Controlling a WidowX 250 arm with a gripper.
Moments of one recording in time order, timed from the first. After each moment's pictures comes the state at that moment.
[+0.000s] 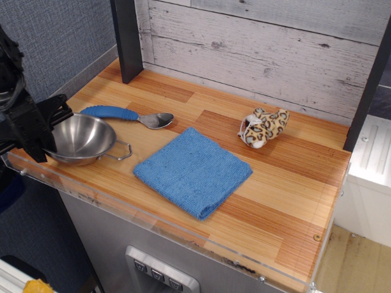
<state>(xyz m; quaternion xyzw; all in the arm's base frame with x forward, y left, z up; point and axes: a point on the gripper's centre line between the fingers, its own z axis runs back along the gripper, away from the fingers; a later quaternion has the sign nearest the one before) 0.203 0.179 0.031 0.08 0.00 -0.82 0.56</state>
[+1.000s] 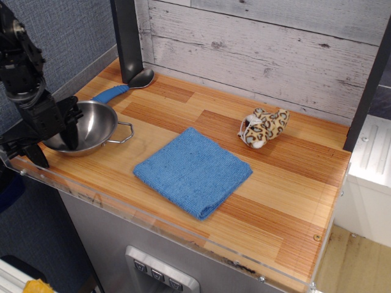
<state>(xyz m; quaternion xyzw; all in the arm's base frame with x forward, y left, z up) 0.216 0.184 0.010 0.03 0.01 -0.80 0.60</state>
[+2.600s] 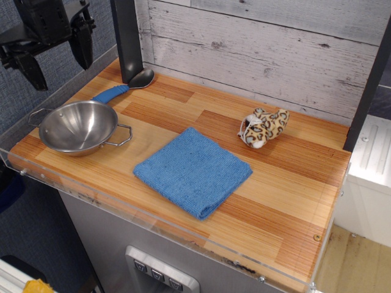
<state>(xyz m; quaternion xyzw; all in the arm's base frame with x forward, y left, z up) 0.250 0.152 0.126 0.07 -0.02 -0.82 0.57</state>
